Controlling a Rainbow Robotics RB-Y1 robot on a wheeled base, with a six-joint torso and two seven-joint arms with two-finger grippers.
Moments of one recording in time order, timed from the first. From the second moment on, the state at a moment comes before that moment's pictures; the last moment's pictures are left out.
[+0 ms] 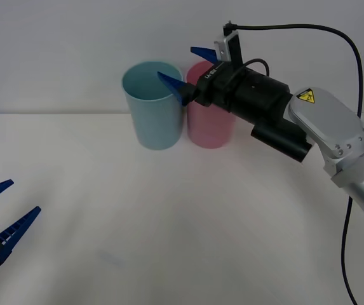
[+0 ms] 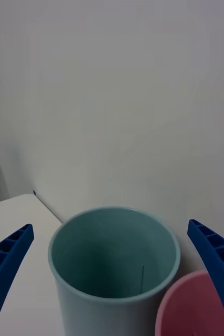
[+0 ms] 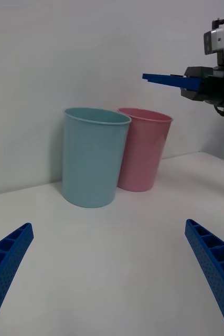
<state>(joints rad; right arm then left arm) -0.70 -0.53 0.47 -1.40 1.12 -0.36 -0.23 0.35 0.40 0.52 -1.66 -0.96 -1.22 0.00</state>
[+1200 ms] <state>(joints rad) -0.08 -0.62 -0.06 -1.59 1.10 -0.77 0.10 0.35 0.40 0.52 -1.66 -0.96 -1.22 0.00</state>
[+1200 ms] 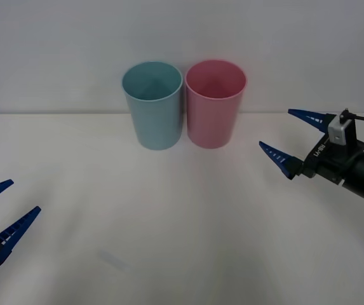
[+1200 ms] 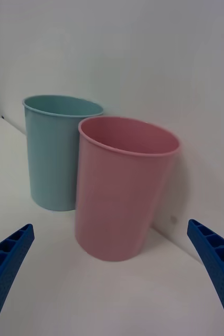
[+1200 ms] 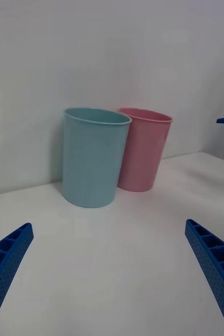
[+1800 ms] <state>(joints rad) 0.08 -0.52 -0.28 -1.59 1.15 -0.90 0.00 0.35 0.40 0.52 -1.66 -0.96 -1.22 0.00</state>
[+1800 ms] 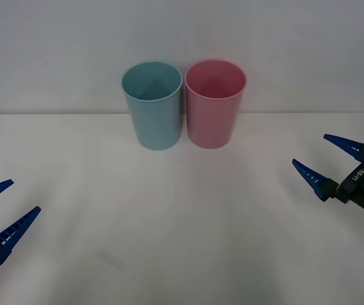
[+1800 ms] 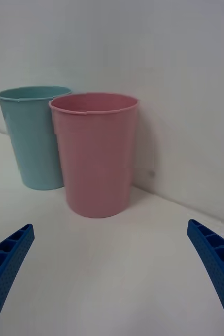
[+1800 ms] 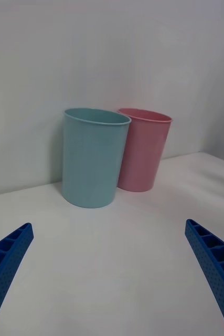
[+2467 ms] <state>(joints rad) 0.27 -0.52 -0.41 -1.64 1.07 -0.96 -0.05 0.35 0.40 0.52 -1.66 -0.96 -1.22 0.00</state>
